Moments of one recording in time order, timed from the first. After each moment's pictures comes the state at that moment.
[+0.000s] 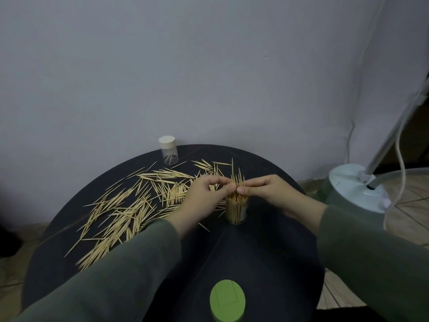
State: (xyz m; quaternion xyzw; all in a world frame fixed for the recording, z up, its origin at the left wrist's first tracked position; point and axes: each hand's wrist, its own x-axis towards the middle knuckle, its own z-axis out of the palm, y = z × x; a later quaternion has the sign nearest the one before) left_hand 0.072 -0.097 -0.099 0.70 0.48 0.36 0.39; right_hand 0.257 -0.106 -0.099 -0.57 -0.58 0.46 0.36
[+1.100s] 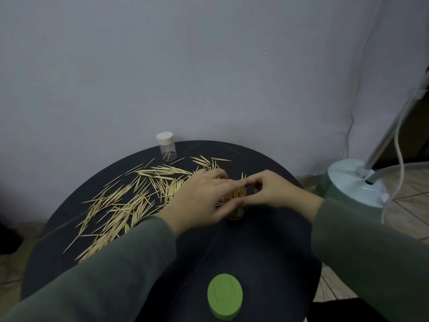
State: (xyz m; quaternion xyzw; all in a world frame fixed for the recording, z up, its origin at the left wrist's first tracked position) left_hand 0.055 -0.100 -0.098 0.93 0.24 0.26 -0.13; right_hand 0.266 -0.107 -0.093 -0.53 -0.75 0.32 0.23
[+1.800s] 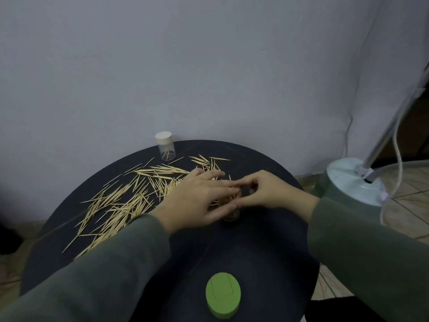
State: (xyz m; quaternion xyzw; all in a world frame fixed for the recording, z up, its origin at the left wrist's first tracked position) left_hand 0.047 -0.096 -0.099 0.94 0.23 0.21 -0.13; right_hand 0.261 -0.113 -0.088 -0.53 -0.75 0.33 0.21
